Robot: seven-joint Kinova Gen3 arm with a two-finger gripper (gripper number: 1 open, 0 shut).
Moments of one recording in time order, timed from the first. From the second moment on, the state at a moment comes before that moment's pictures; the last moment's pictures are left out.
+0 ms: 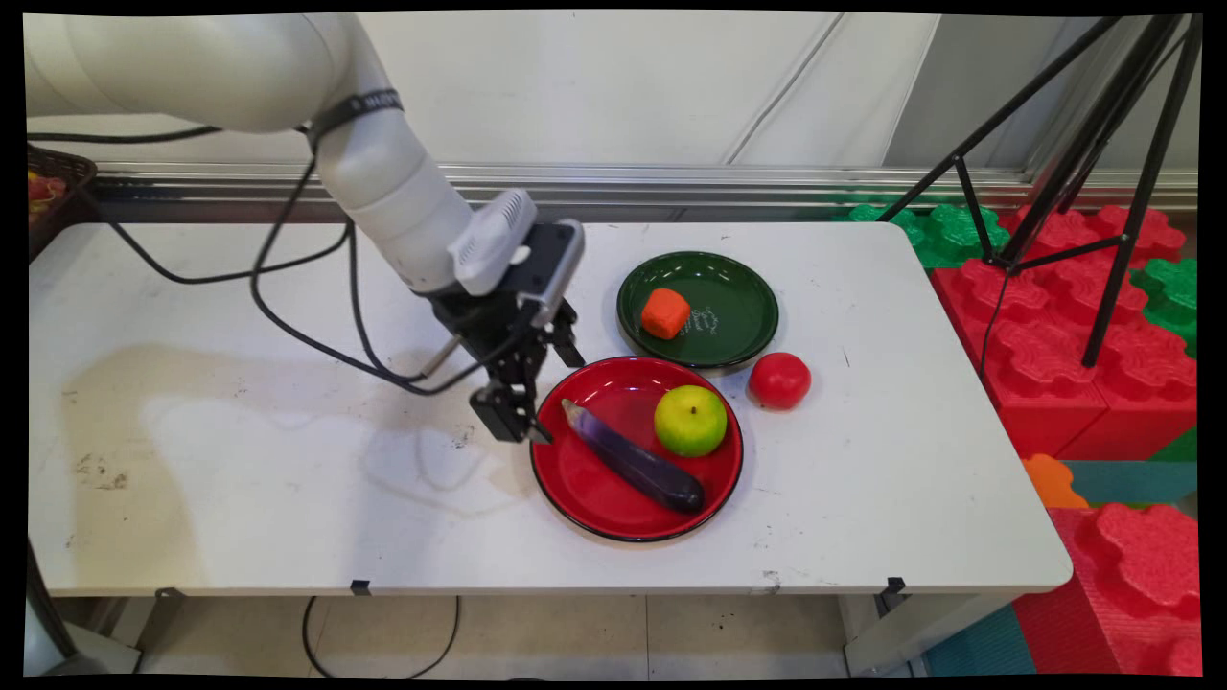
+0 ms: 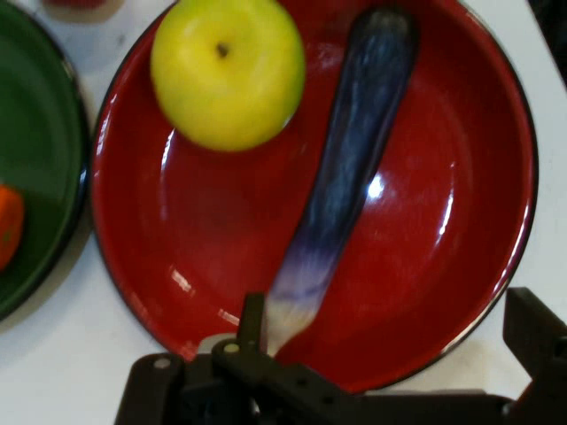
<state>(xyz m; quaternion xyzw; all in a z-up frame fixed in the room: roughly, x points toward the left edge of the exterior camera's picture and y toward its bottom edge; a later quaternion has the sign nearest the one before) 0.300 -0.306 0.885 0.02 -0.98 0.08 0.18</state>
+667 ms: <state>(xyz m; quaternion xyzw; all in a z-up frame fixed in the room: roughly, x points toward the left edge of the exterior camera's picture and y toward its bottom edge) 0.266 -0.327 0.831 -0.01 -0.98 0.06 0.19</state>
